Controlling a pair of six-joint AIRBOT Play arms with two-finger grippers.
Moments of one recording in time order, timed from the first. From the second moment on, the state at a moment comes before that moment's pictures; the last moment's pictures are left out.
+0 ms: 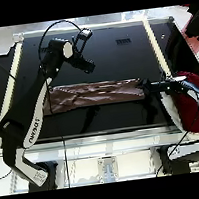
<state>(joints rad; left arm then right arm) -0.50 -1.77 1.97 1.50 -1.25 -1.38 -0.27 -1.56 0.89 -0.51 0.92 1.04</state>
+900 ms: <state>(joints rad) -0.50 -2.05 1.97 1.42 -1.47 -1.37 -0.07 -1.58 1.43 -0.50 1.23 1.16</state>
